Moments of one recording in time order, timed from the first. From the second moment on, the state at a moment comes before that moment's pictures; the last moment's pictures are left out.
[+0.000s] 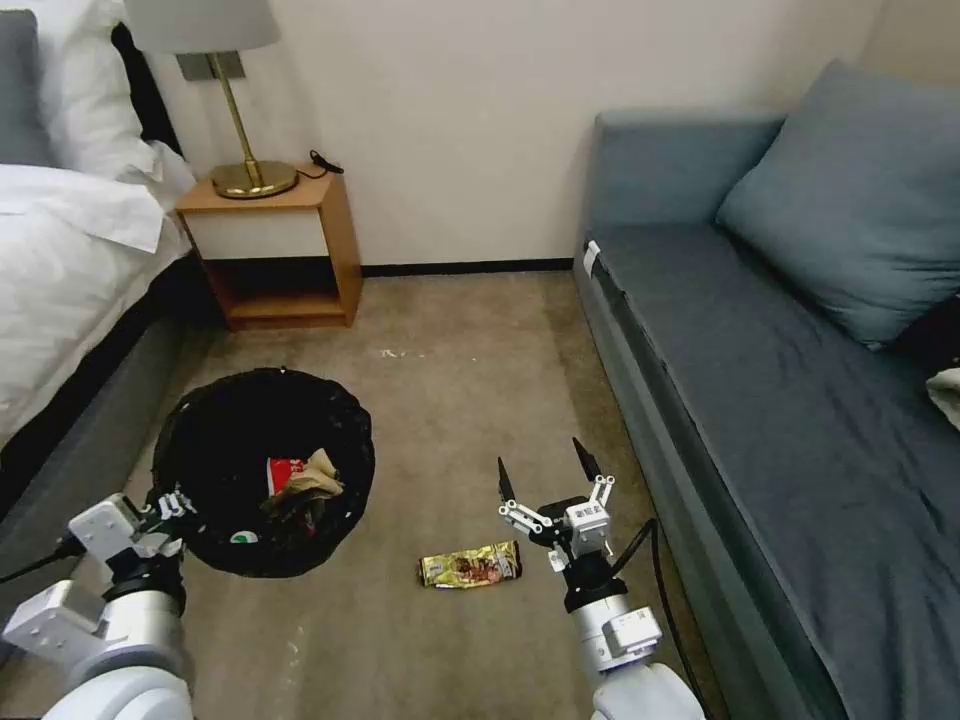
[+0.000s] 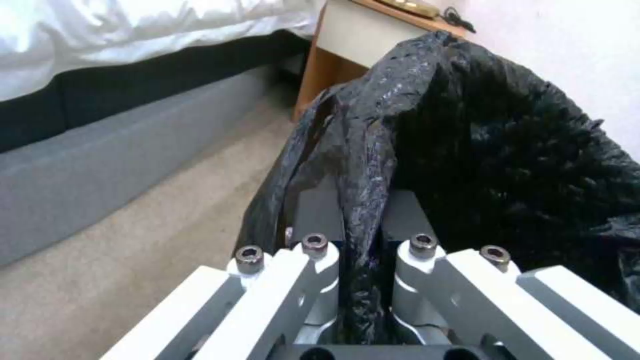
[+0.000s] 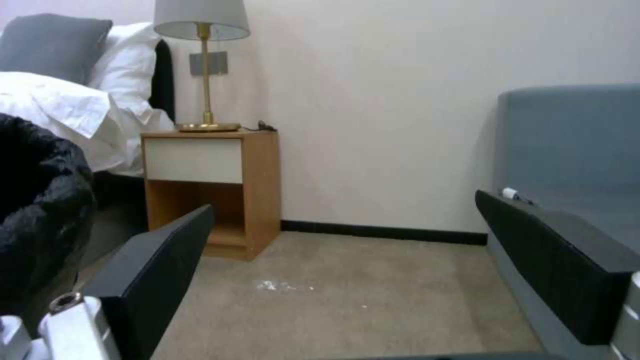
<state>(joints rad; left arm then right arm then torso) 1.76 -1.38 -0.82 -2.40 -0.68 0.23 -0.47 -1.50 1.25 0.04 2.03 -0.04 0.22 0.31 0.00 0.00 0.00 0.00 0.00</state>
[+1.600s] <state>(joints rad) 1.77 -1.36 -0.84 -2.41 -0.70 0.23 -0.47 -0.59 0.86 -0.66 1.69 0.09 -0.42 -0.43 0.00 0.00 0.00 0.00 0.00</state>
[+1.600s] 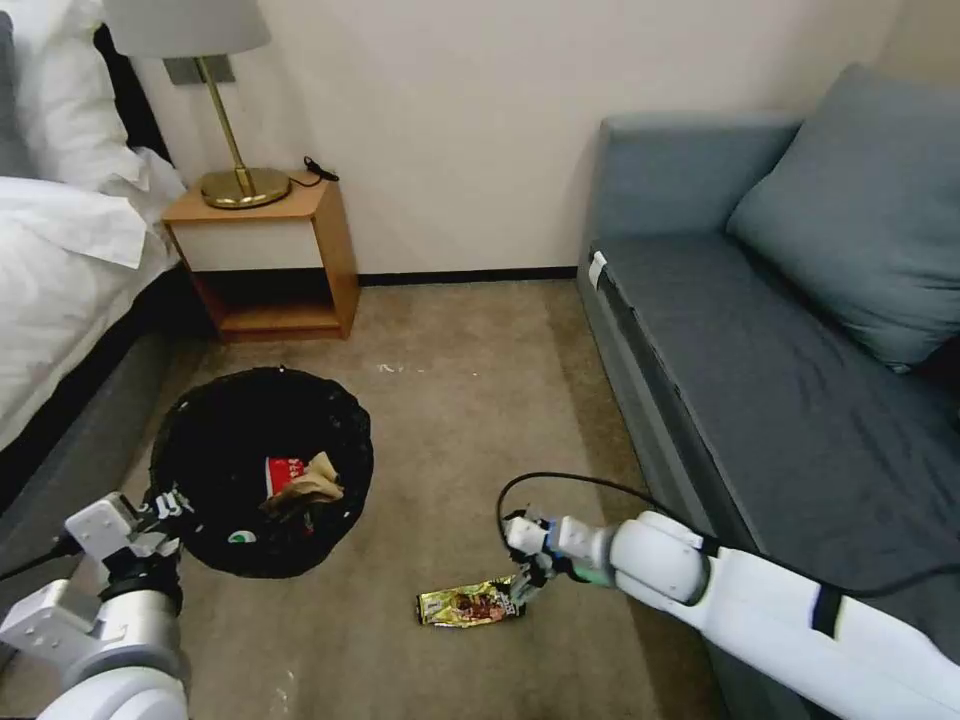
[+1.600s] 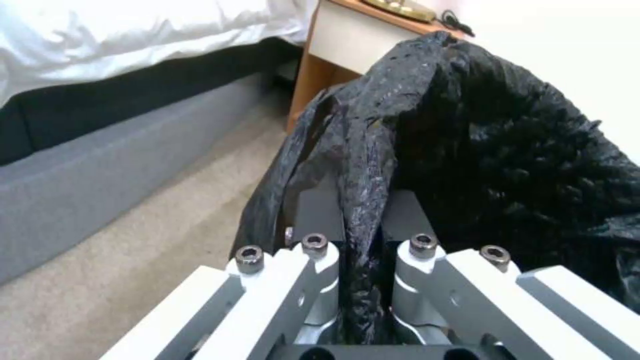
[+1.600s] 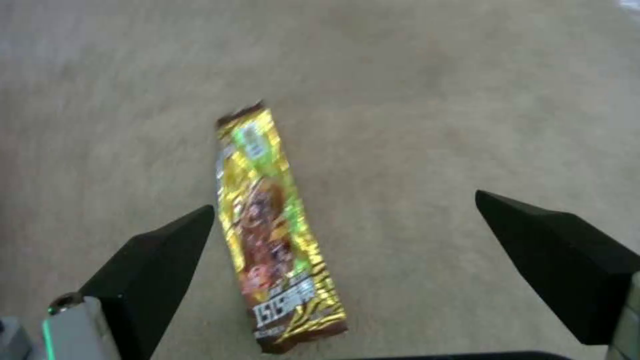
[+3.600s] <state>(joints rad) 1.76 -1.38 -0.83 -2.36 -0.70 0.23 -0.48 -0.57 1.21 -0.73 1.09 -0.20 -0.24 -0.58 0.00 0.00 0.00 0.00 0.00</state>
